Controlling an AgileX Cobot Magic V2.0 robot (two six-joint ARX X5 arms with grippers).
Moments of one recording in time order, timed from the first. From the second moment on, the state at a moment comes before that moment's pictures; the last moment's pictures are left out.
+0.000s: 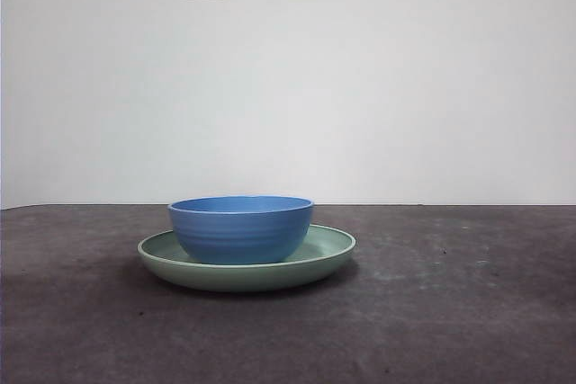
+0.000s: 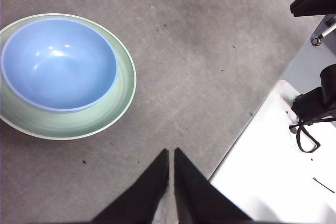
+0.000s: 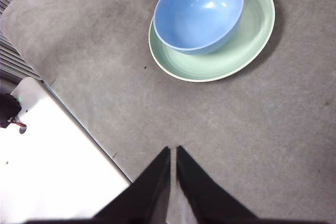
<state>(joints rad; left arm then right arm) -0.43 0.96 1.09 -0.93 0.56 0.06 0.44 0.91 1.06 -0.98 -0.47 0.07</state>
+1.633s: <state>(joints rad) 0.04 0.08 0.10 -0.03 0.07 0.10 0.44 0.91 1.06 -0.98 -0.47 0.07</state>
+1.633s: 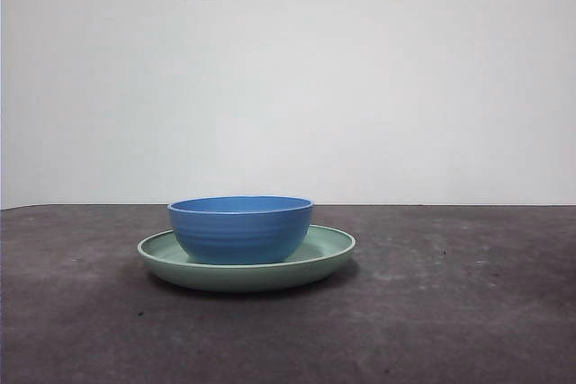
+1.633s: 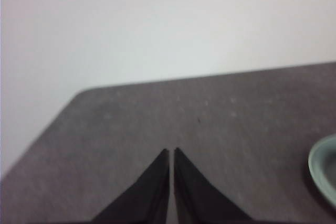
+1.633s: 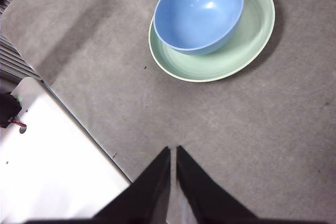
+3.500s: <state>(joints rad) 0.04 0.00 0.03 -0.18 0.07 0.01 0.17 0.64 0.91 -0.65 -0.41 0.00</state>
